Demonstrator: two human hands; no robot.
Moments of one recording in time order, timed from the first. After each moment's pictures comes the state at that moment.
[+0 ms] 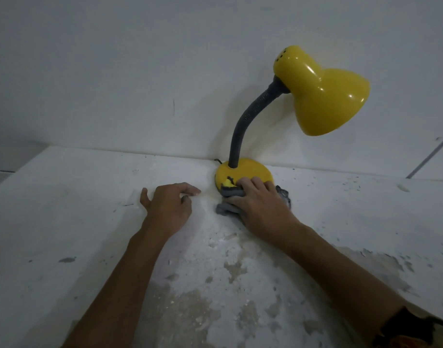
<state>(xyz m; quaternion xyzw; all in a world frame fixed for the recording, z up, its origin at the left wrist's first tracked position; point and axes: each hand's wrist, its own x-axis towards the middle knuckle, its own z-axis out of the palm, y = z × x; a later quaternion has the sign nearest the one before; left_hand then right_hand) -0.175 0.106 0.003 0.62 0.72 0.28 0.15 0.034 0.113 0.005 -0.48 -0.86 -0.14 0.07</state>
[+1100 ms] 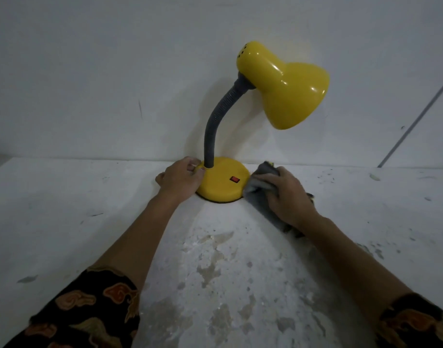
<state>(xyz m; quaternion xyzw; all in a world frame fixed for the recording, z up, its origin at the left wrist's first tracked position) -0.111 0.179 0.013 0.63 0.67 0.31 0.22 0.133 0.128 0.007 -0.58 -0.77 0.04 0.26</state>
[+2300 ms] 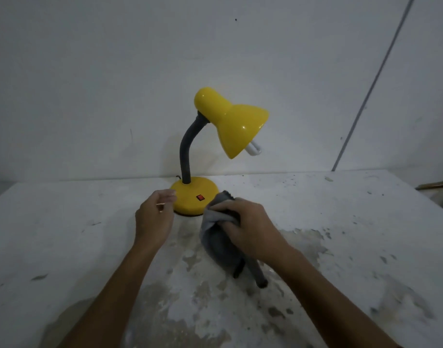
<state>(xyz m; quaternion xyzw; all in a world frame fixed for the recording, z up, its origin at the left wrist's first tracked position) -0.118 0.062 0.024 0.56 0.61 0.50 0.27 0.079 -0.003 0.063 -0.53 -0.76 0.17 0.34</state>
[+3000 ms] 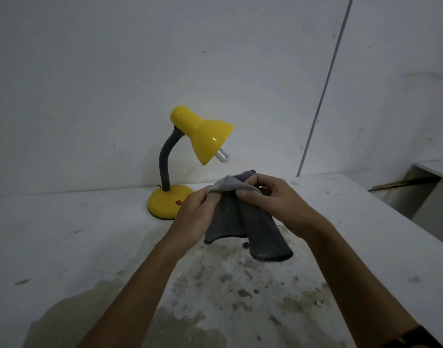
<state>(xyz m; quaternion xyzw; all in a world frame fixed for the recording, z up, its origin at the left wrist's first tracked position) -0.026 -0.029 0.107 0.64 0.40 0.44 0.48 0.159 -0.059 0.133 -0.52 -0.66 0.33 0.43</state>
